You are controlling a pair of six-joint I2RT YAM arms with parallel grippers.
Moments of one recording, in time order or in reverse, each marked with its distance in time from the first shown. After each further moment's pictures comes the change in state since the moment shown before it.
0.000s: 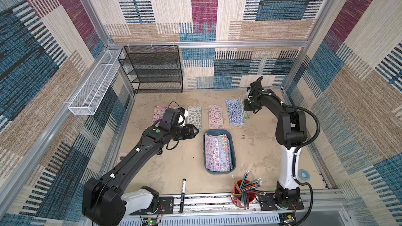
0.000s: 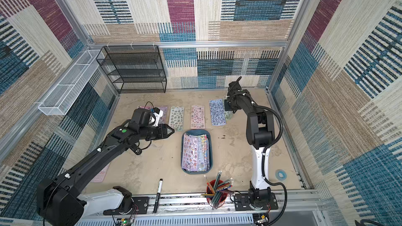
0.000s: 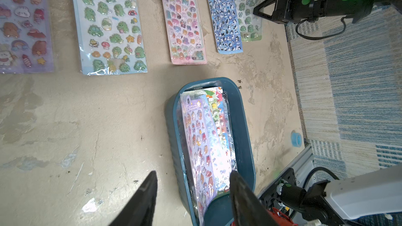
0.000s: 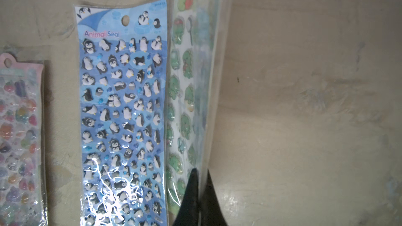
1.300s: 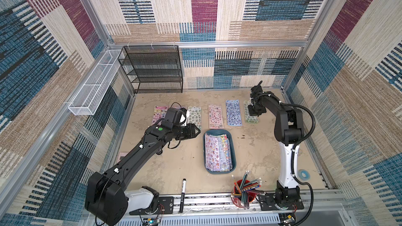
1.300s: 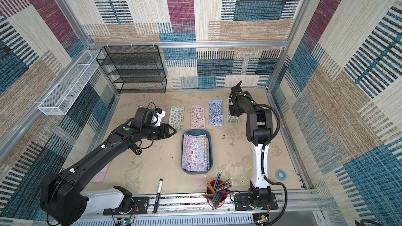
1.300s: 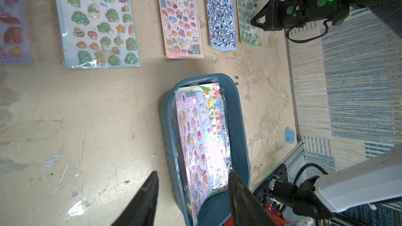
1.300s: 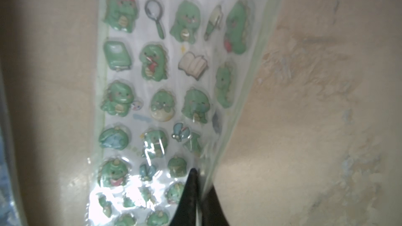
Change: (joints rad) left arm -0.003 0.047 0.010 0.009 0.041 -0.023; right arm -0.042 0.094 0.023 -0.095 0.203 -0.091
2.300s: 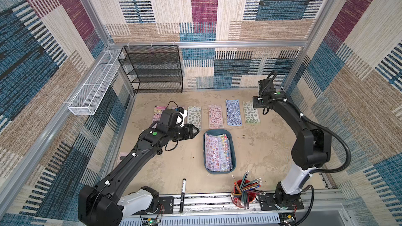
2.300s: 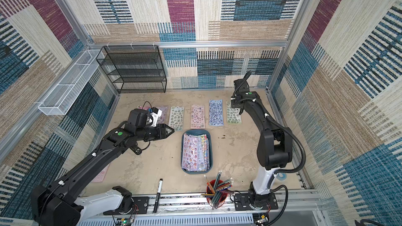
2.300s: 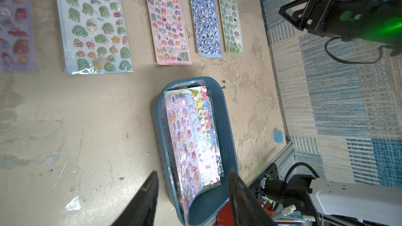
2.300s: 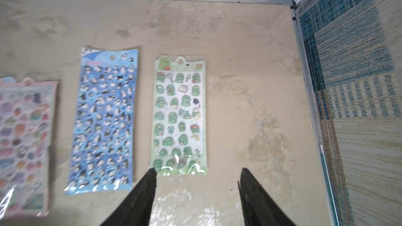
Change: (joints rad) left arm -0.011 -0.127 -0.037 -0.007 -0.008 -0.017; right arm 0.102 -0.557 -0.327 0.182 0.063 0.127
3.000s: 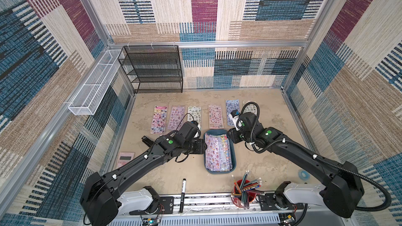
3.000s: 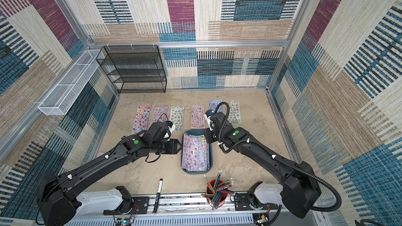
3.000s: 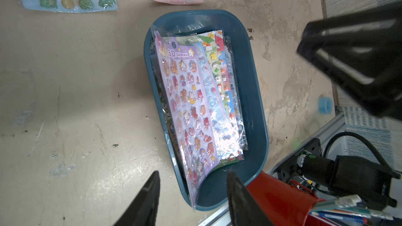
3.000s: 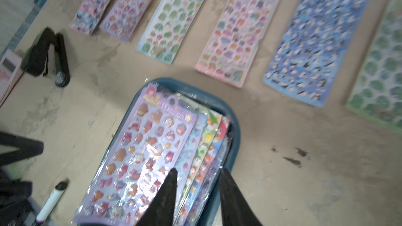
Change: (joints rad) left arm -0.292 0.071 -0.042 -0.049 -0.232 -0.084; right arm 0.500 -0.449 -0.608 0.223 -0.301 0.155
